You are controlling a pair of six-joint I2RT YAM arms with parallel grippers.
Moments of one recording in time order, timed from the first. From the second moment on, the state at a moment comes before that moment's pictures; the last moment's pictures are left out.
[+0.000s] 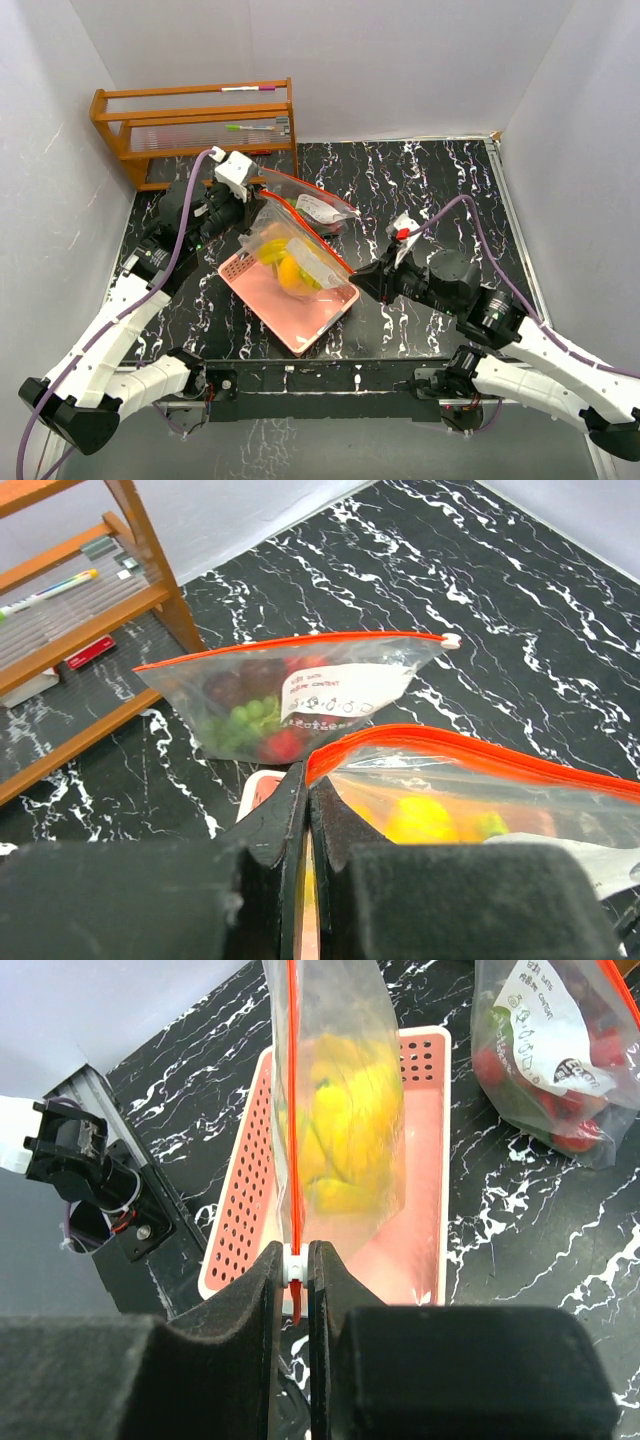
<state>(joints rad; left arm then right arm) -0.51 0.99 1.13 -0.38 0.14 0.06 0.92 0.69 0.76 -0.27 -0.07 0.27</state>
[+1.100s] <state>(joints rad) -0.48 0.98 1.11 -0.41 -0.05 -0.12 0.92 0.86 0.75 -0.49 0.35 0.62</state>
